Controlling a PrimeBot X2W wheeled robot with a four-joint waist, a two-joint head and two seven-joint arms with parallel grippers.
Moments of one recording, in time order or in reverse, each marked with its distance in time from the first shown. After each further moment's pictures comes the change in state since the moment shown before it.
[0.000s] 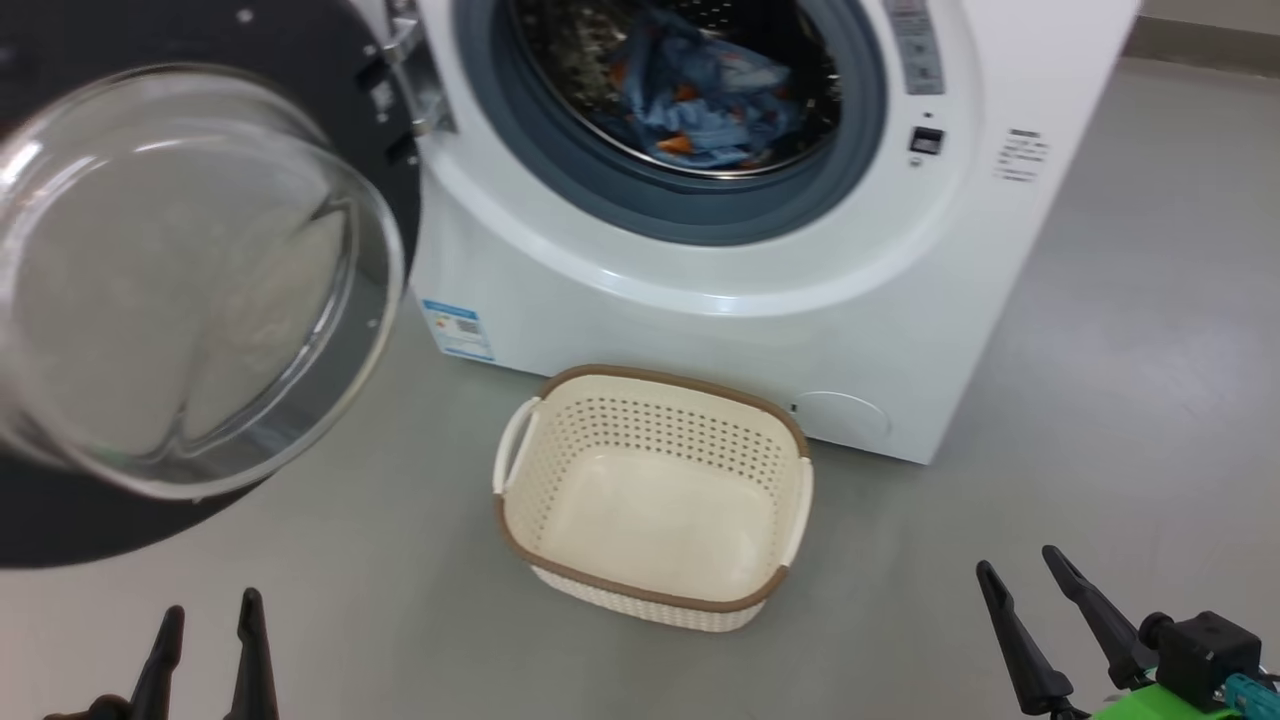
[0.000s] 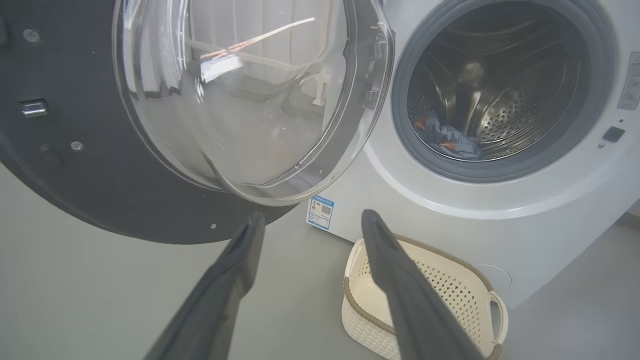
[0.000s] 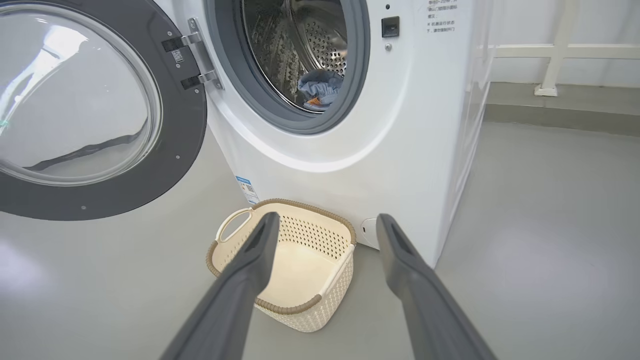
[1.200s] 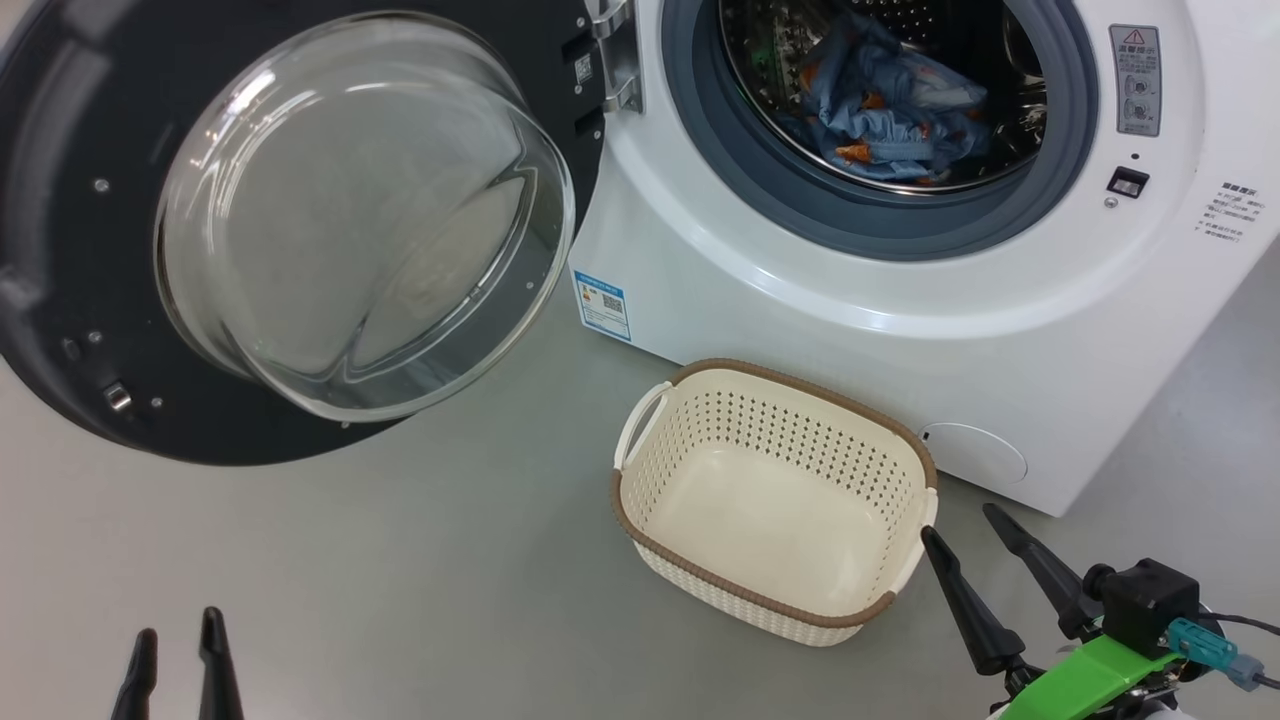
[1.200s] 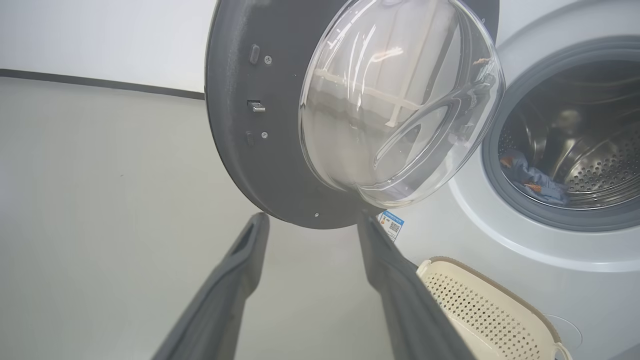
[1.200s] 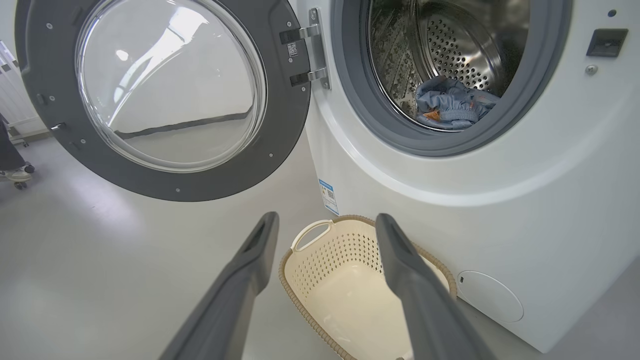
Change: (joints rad) left arm 0.044 -0.051 0.077 -0.041 -0.016 0.000 0.000; right arm -0.133 -0.040 0.142 0.061 0.035 0.000 0.000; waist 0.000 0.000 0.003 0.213
